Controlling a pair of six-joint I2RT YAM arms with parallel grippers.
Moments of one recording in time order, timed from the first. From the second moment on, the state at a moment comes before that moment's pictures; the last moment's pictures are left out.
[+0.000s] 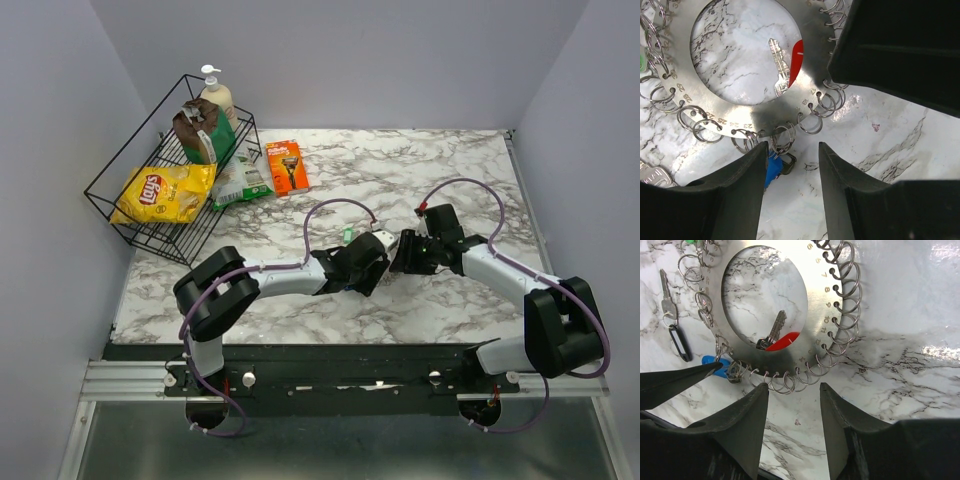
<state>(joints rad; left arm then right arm) -1.03 1.81 1.09 -0.08 -0.10 -0.29 0.33 1.38 0.72 -0.32 -0.25 0.42</state>
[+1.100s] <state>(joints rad) -1.02 1.81 1.11 -0.10 -0.14 -0.14 0.33 1.33 0.71 -0.32 -0.25 0.40</state>
